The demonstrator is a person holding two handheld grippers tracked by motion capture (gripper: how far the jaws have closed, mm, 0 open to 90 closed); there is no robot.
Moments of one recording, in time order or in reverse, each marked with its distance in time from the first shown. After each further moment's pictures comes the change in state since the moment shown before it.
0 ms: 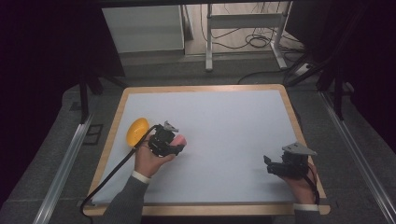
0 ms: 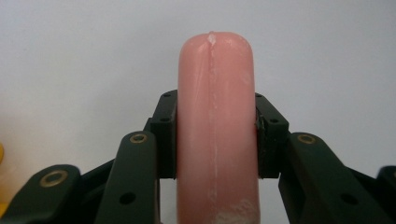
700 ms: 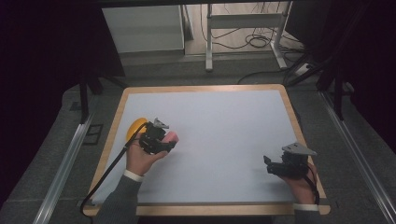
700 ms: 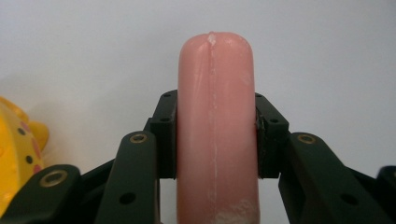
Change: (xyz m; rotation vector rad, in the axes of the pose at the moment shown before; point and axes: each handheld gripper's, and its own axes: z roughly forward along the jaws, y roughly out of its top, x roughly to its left) left arm 0.019 -0.007 -0.016 -0.025 0.037 -0.041; right arm 0.000 0.000 0.000 0.004 0.000 -0.004
